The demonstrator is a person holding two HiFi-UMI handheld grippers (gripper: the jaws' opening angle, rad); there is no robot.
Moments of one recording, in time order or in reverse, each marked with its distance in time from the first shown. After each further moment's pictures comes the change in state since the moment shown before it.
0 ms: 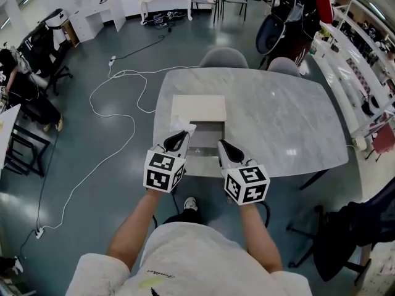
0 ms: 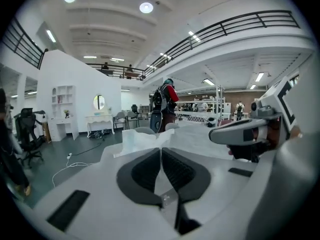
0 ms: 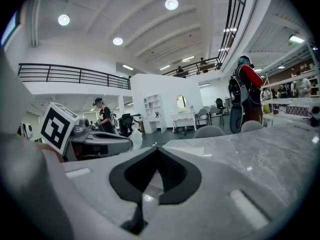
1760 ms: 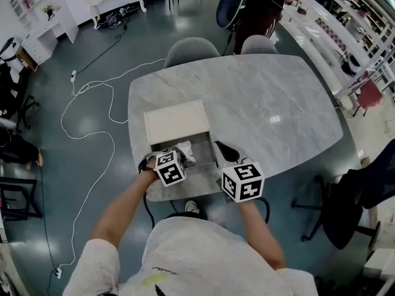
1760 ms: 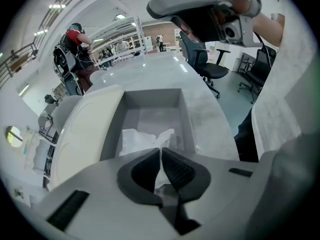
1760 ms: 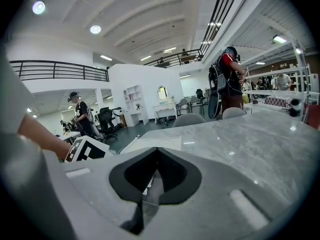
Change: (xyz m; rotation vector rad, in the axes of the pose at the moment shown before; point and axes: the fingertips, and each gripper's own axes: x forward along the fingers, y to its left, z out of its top) left arm 0.157 -0.012 -0.169 0.796 0.634 -0.653; right arm 0.074 -0.096 -0.031 0.106 0.107 -0.208
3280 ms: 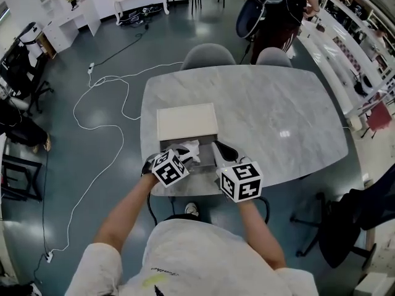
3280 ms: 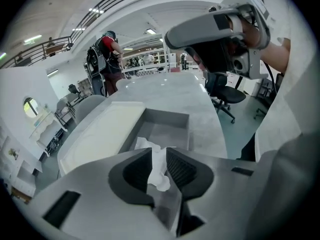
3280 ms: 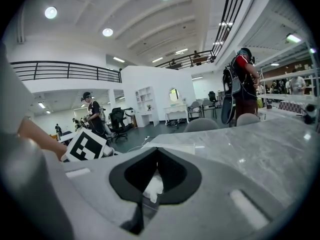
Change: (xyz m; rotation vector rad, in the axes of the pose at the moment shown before) left arm -0.045 0.008 0.012 -0.259 -0.161 0.138; right arm 0.001 0.032 0.019 -0.074 -0.020 0.127
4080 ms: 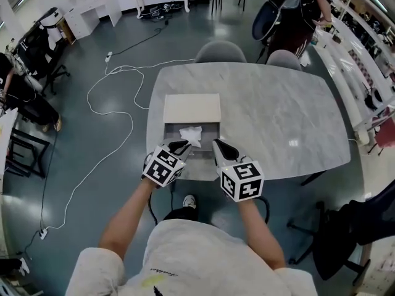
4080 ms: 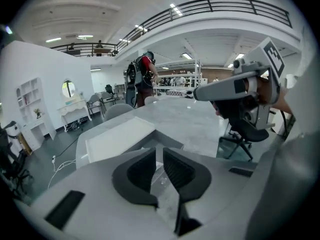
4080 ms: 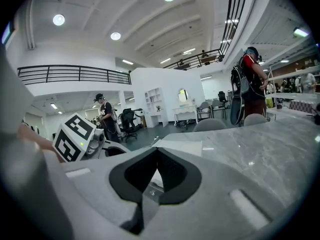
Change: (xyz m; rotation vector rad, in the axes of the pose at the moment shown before) left arm -0.075 -0.031 0.024 -0.362 -0.221 0.220; right arm -0.053 0.030 -0.014 -0.030 -0.008 0.112
